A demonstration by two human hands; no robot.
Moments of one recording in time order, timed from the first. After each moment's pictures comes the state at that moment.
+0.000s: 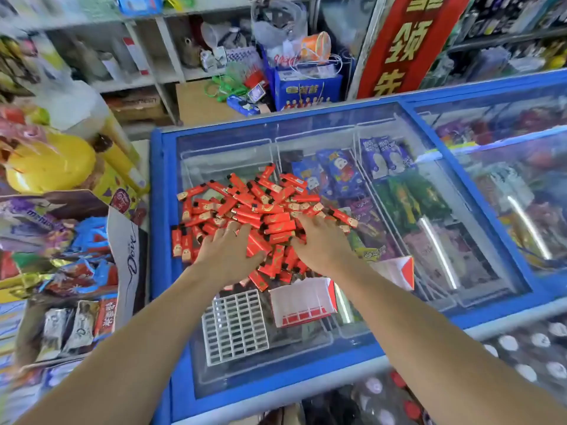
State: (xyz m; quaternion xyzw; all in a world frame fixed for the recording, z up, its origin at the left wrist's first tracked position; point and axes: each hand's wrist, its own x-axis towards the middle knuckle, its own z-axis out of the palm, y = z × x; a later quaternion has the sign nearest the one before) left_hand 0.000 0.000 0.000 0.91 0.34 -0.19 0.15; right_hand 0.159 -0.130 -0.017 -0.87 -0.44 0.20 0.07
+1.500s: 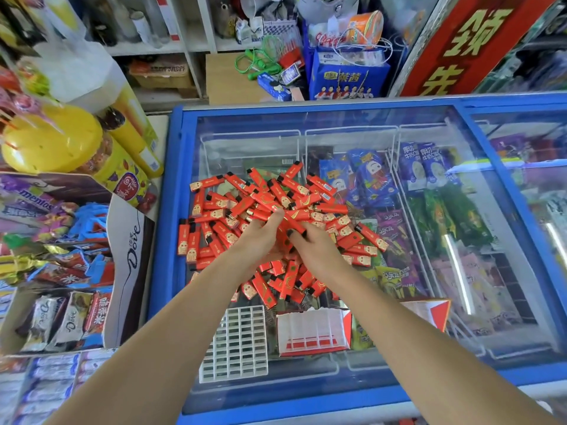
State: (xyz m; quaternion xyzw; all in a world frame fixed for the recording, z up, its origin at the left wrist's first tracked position) left_hand 0.060 0.027 -0.040 0.48 0.53 0.01 0.69; right_hand 0.160 -0.074 -0.033 -0.74 -0.30 0.45 0.39
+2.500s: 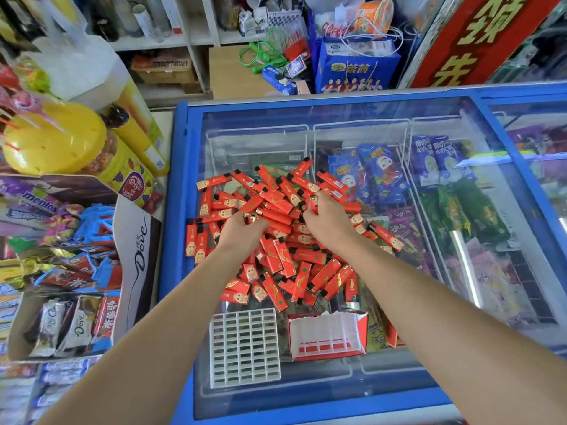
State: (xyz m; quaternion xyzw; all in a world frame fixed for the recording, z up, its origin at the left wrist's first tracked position) left_hand 0.030 0.059 -0.046 0.57 0.59 0.04 0.57; right_hand 0.199 -0.023 -0.065 -0.83 -0.39 0.31 0.24
